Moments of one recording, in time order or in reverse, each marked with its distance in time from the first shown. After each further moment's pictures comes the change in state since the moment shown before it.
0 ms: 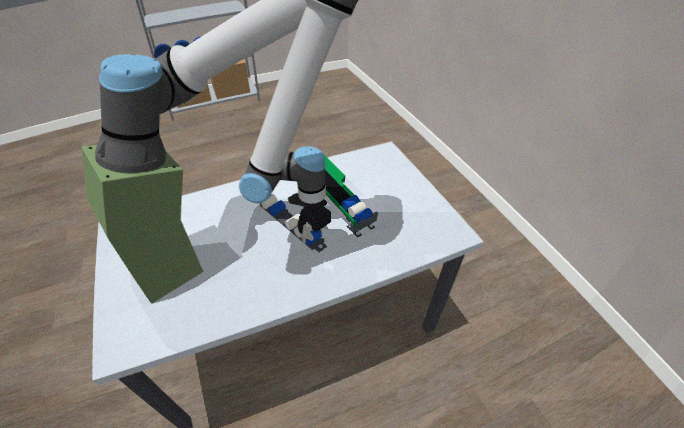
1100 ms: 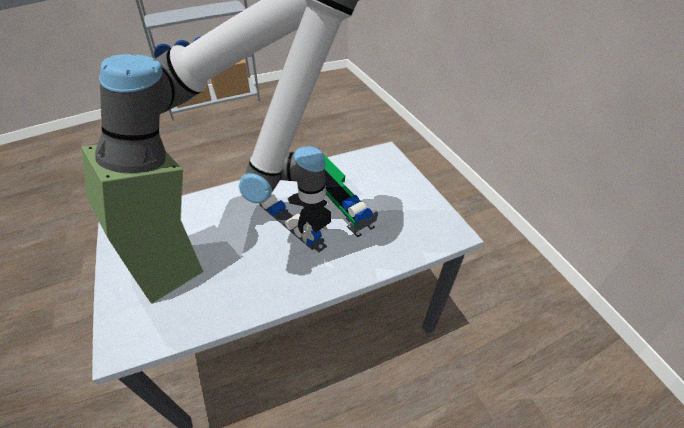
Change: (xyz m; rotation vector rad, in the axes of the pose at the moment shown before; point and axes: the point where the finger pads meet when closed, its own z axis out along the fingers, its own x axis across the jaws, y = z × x) arm 0.000 0.000 0.000 0.000 0.000 0.000
